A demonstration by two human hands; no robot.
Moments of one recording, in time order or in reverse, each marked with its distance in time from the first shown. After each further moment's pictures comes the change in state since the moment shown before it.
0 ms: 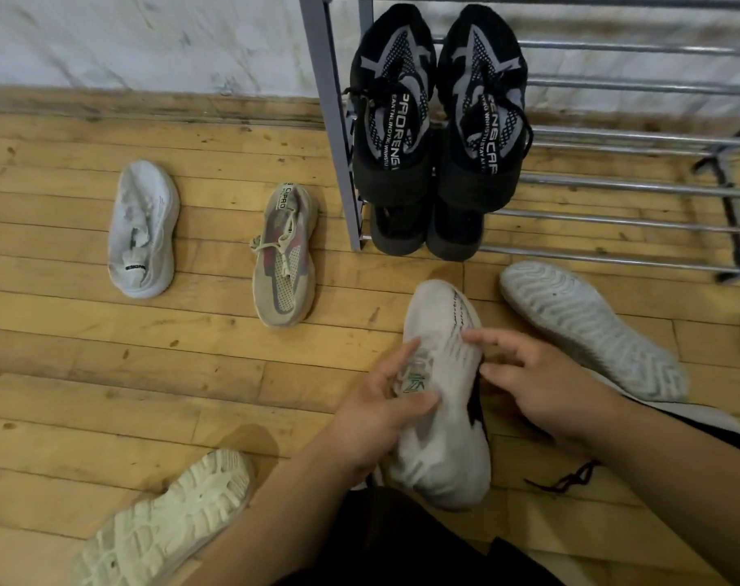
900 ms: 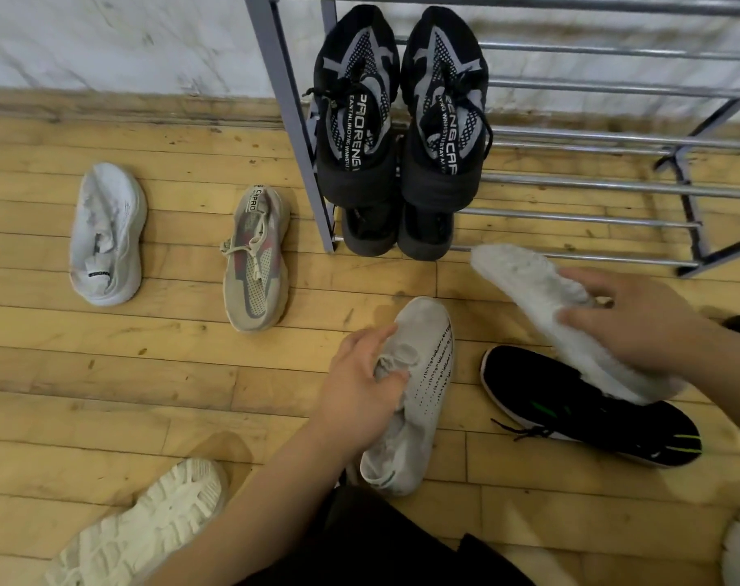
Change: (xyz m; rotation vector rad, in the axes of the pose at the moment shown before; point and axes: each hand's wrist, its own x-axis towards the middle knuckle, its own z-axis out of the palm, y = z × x) left_hand 0.012 0.020 0.015 0.504 0.192 0.233; right_hand 0.007 0.014 -0.130 -0.542 0.332 0.115
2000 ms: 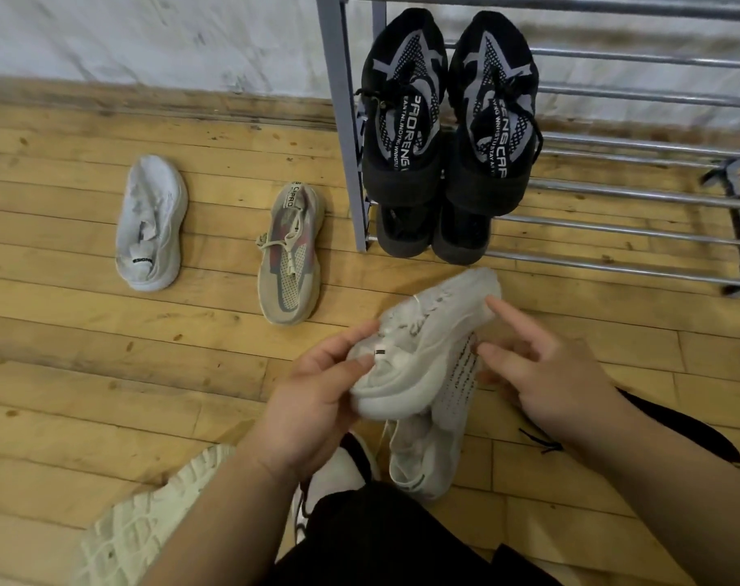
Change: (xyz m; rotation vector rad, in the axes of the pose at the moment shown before) left_hand -0.032 -0.006 -0.059 -0.943 -0.100 -0.153; right_hand -0.070 -0.094 0.080 0.607 -0.139 -0.105
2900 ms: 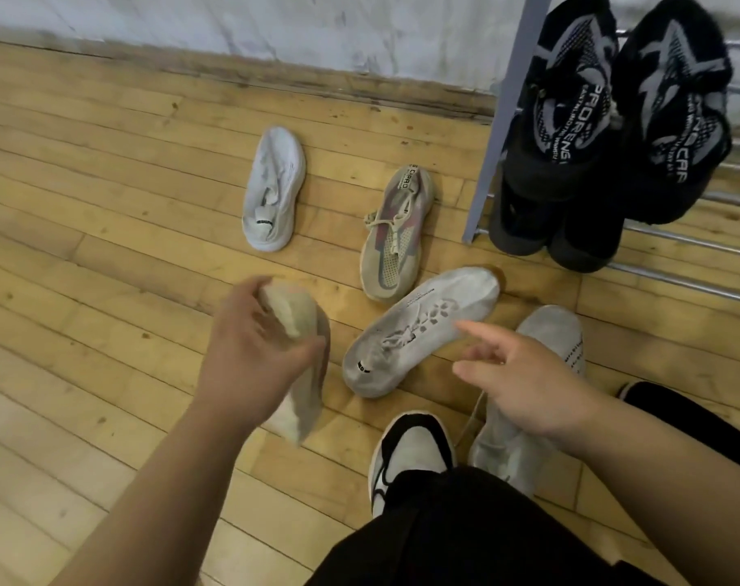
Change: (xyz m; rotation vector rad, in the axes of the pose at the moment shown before) left_hand -0.075 0.062 -0.123 1.053 0.783 0.393; right_hand 0.023 -0.032 0.102 -0.232 -0.344 -0.105
